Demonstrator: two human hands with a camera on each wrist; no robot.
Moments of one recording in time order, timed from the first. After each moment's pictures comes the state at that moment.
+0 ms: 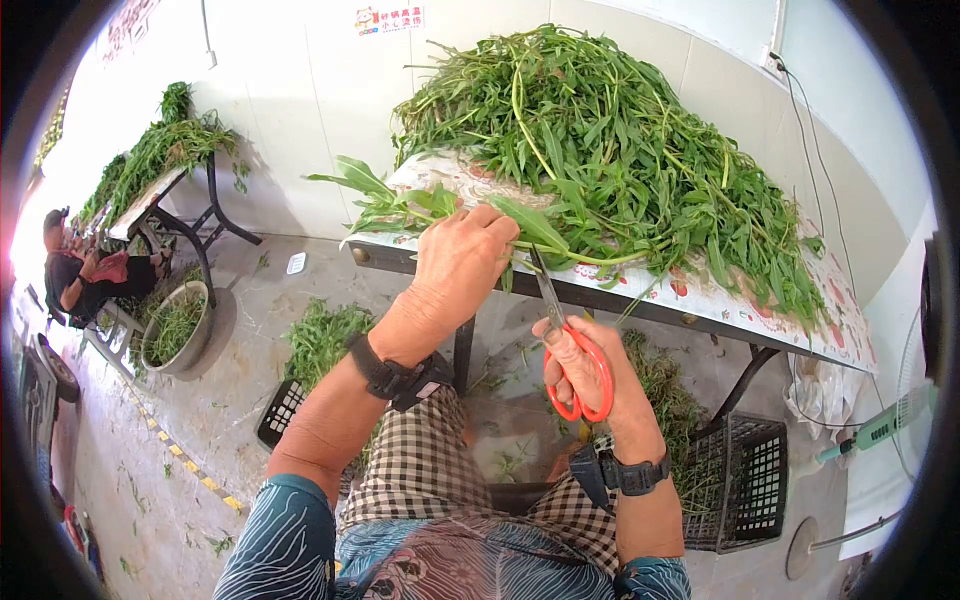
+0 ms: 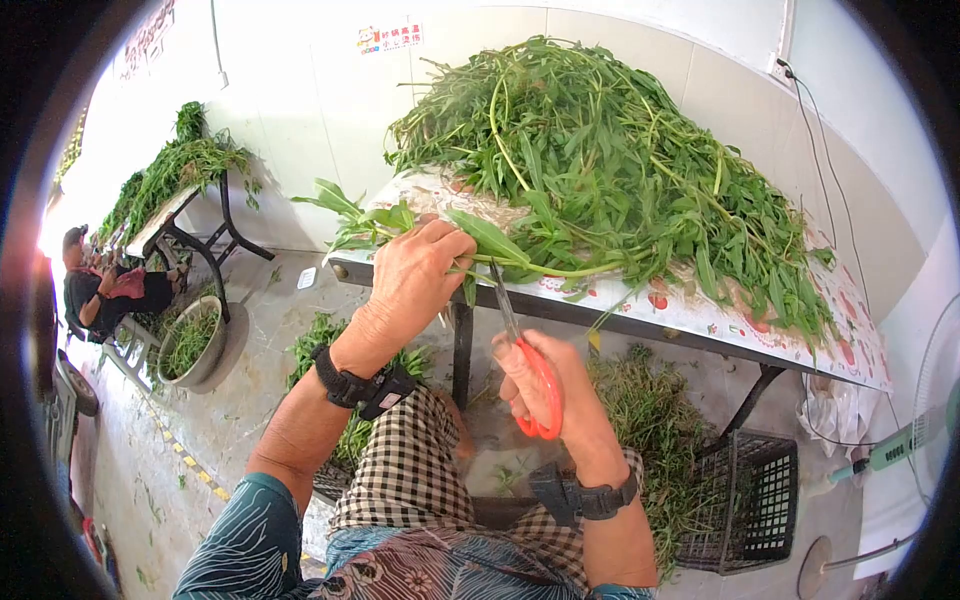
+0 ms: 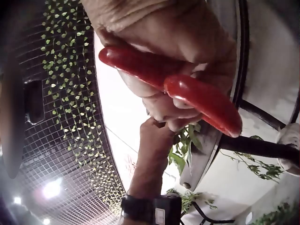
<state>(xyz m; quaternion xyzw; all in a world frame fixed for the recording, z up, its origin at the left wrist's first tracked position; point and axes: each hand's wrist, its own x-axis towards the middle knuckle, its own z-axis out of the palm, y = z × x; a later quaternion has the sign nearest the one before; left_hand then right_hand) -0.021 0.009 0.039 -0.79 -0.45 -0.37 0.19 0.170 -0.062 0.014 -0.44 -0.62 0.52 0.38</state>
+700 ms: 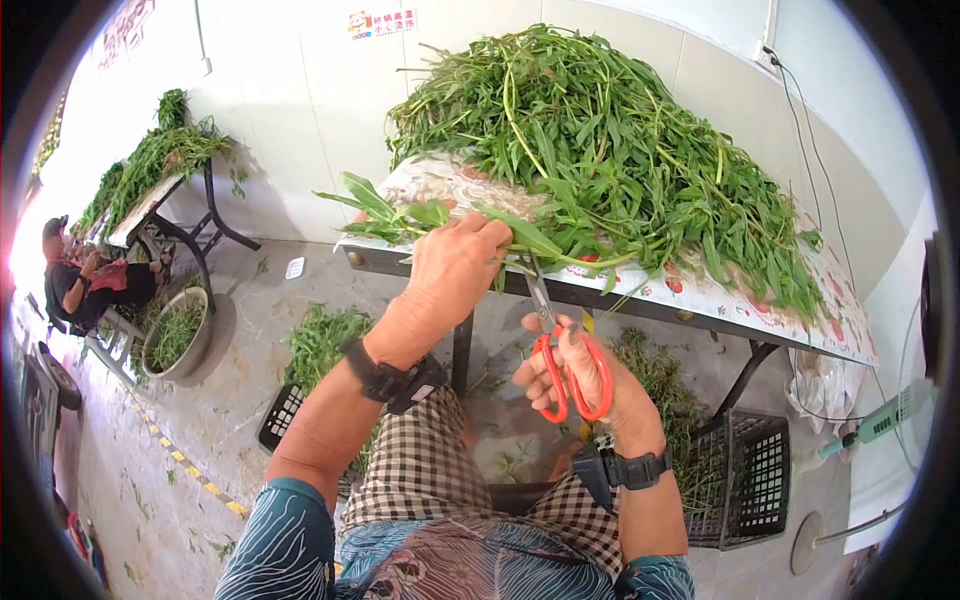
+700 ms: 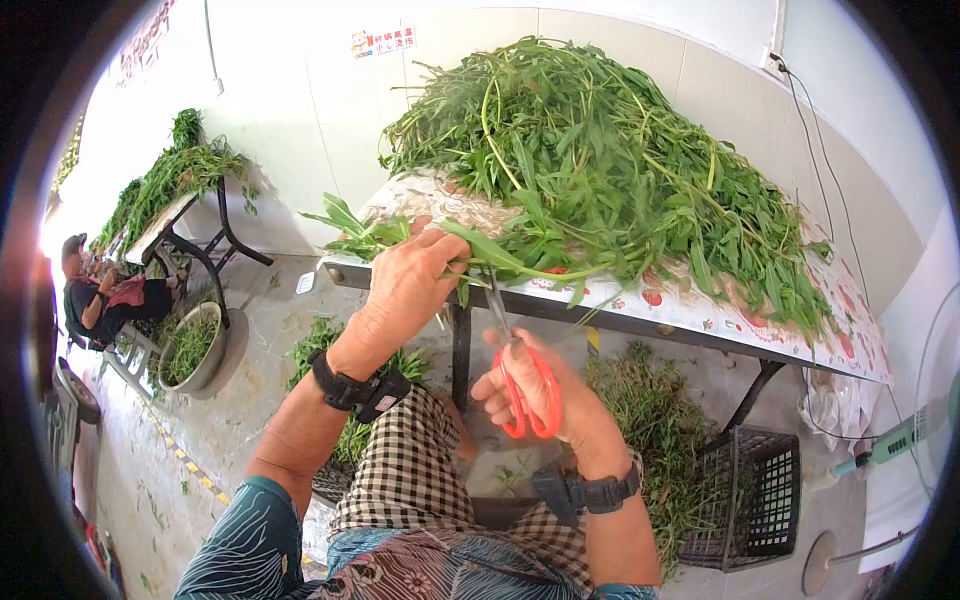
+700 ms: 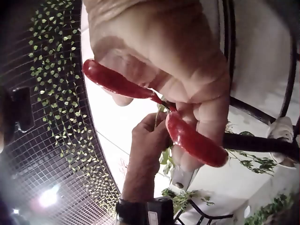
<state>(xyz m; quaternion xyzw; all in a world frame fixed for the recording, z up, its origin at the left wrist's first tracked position) -0.019 0.008 0.035 -0.79 -0.47 -0.37 0.14 0.179 -0.062 0.006 -0.34 -0.54 0.67 0.37</state>
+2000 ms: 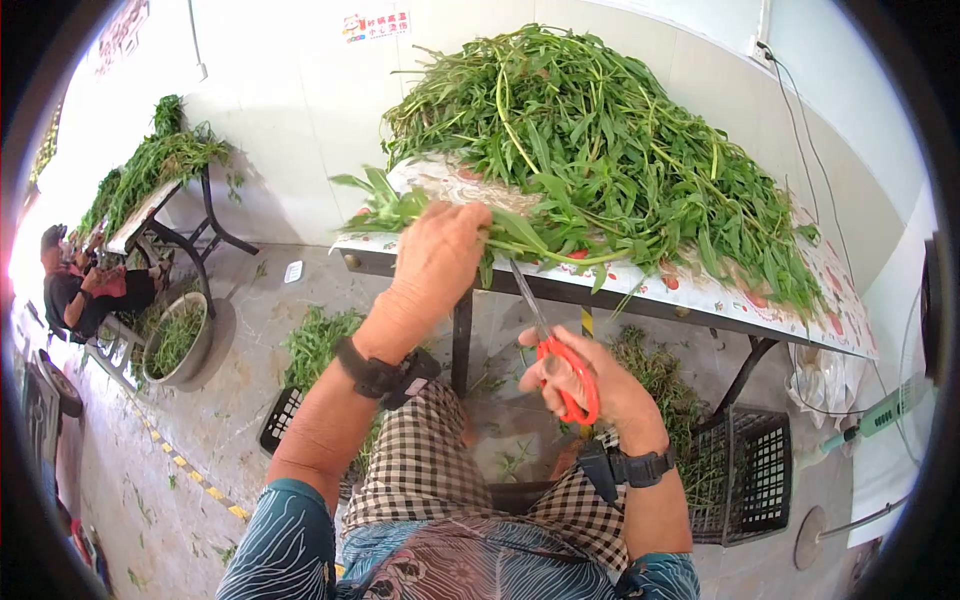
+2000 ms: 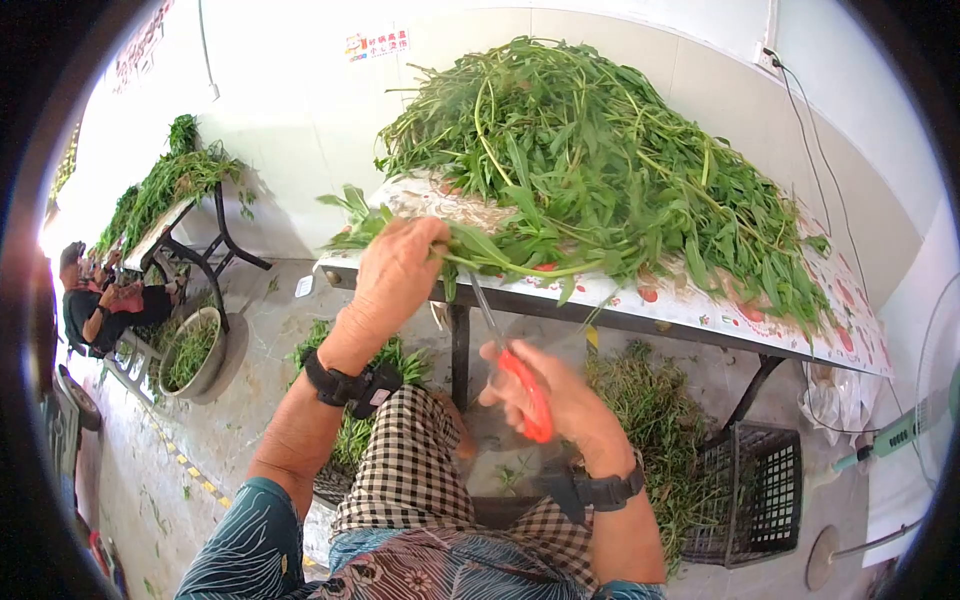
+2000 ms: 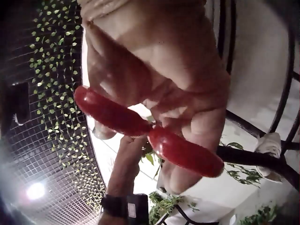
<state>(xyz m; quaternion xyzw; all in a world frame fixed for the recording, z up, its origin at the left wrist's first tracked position) -0.026 0.015 0.041 -0.77 -0.50 -0.38 0.13 0.191 -0.059 0.001 -0.36 -0.60 0.65 0.31</state>
